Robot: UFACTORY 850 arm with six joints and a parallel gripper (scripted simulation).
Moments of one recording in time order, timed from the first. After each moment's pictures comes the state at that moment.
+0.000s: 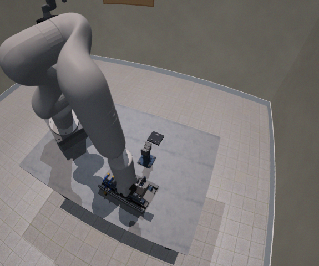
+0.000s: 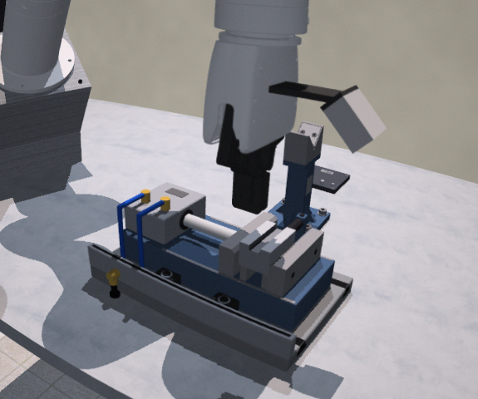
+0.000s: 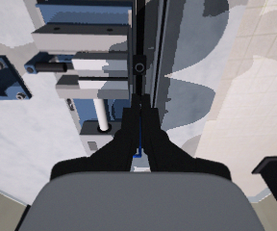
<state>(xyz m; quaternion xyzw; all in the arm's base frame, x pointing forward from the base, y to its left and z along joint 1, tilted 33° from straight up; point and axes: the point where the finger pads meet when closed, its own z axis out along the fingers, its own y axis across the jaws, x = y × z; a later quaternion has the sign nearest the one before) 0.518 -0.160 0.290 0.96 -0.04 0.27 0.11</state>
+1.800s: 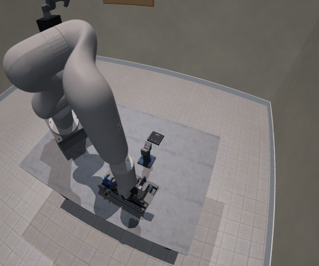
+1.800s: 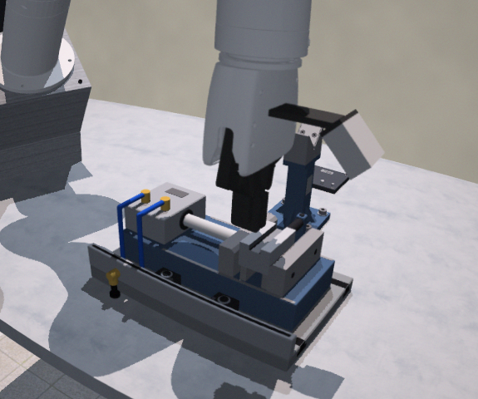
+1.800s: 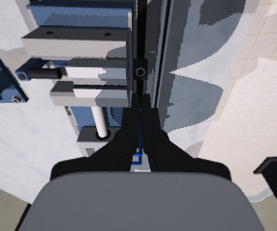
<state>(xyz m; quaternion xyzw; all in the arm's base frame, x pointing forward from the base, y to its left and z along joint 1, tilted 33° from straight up) 0.529 -0.165 0.274 0.96 -0.03 0.26 0.10</state>
